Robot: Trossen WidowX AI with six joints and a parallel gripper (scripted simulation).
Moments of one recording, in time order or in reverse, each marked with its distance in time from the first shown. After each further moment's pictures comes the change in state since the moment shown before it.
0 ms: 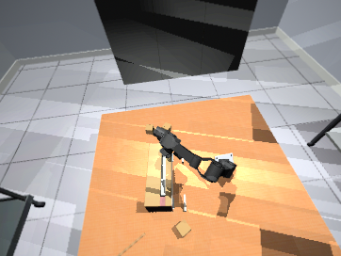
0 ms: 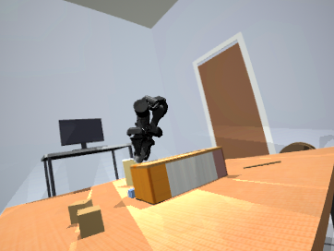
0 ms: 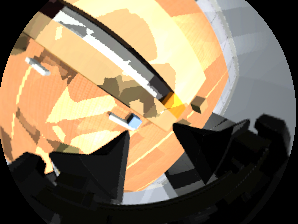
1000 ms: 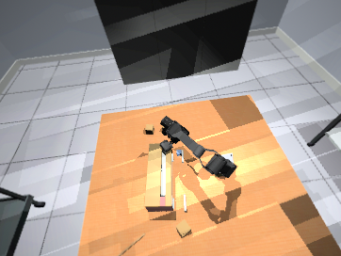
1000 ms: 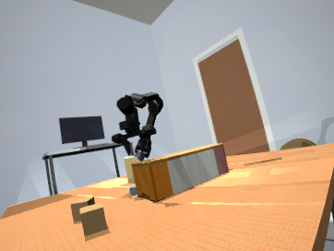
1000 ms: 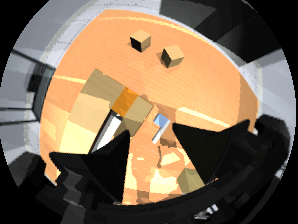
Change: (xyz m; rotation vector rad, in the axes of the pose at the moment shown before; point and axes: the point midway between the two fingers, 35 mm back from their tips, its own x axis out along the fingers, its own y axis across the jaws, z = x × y) arm -0.003 -0.012 -0.031 1.676 -0.154 0.134
